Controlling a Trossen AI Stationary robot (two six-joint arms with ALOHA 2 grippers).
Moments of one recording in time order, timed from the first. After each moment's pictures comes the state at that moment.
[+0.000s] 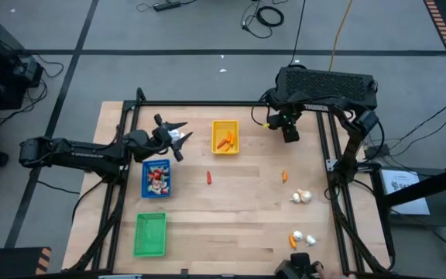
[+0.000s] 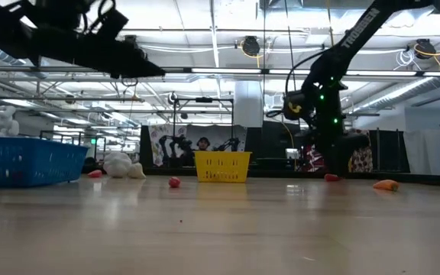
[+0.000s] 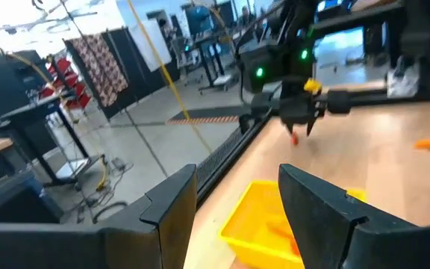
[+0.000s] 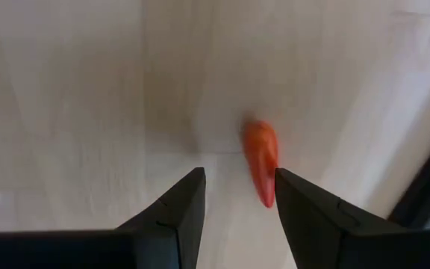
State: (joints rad) left arm 0.19 0.98 0.31 0.64 -0.34 0.30; right arm -0.77 1.81 1.09 -0.82 0.24 -0.87
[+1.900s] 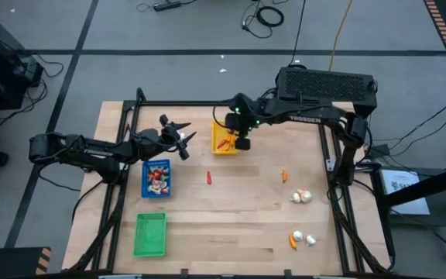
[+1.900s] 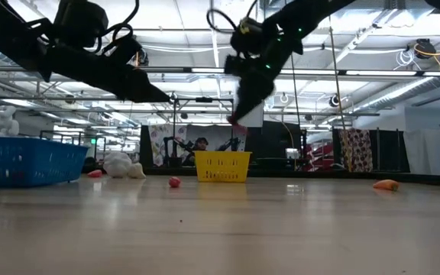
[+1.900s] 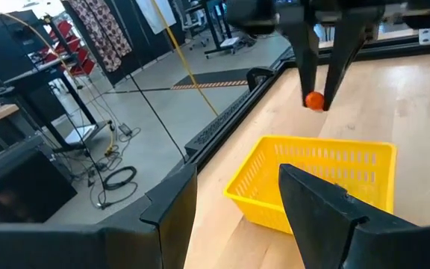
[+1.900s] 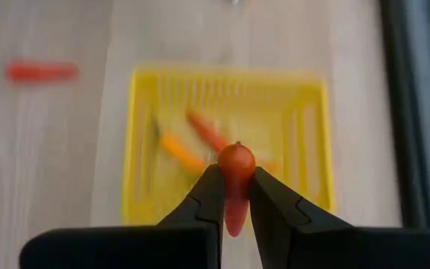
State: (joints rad) left arm 0.26 1.16 0.31 0.70 -0.34 0.27; right arm -0.39 1.84 1.46 -0.58 -0.11 -0.39
